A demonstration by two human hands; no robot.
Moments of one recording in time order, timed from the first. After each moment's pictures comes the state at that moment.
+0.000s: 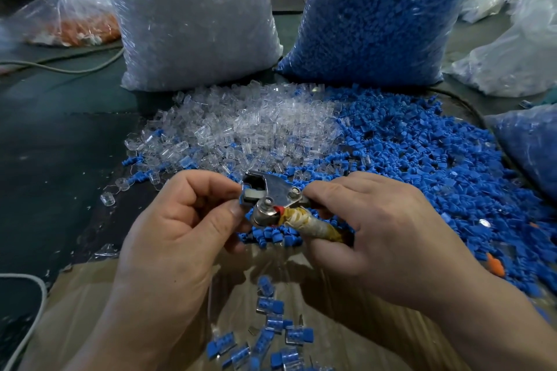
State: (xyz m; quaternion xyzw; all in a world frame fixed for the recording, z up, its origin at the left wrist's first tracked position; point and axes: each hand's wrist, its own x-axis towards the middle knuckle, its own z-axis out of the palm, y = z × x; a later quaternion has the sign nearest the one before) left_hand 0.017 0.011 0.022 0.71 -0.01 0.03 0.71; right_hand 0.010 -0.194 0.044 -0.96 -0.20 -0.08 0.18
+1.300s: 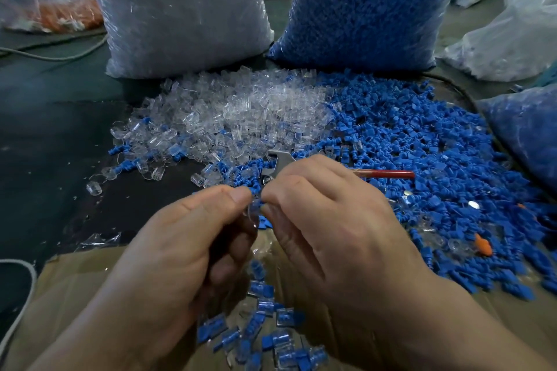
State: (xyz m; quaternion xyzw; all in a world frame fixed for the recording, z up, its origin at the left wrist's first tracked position) left_hand 0.016 0.014 0.025 0.64 0.04 -0.24 0.73; right_hand 0.002 -0.163 0.036 -0.89 -0.28 -0.22 0.27
